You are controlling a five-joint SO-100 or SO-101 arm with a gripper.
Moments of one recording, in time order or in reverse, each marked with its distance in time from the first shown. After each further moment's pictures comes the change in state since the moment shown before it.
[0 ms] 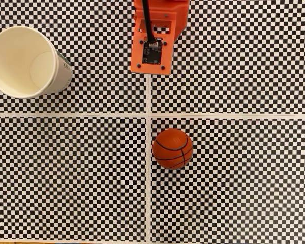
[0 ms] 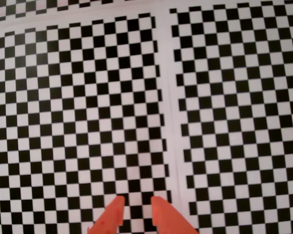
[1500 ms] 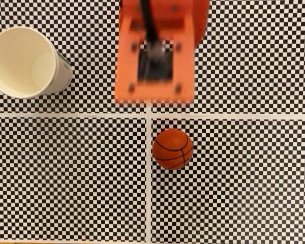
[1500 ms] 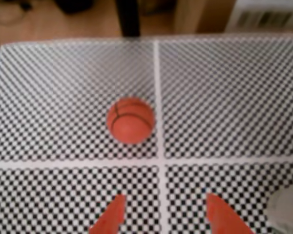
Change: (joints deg) arm -3.2 -53.3 -64.9 -3.4 -0.6
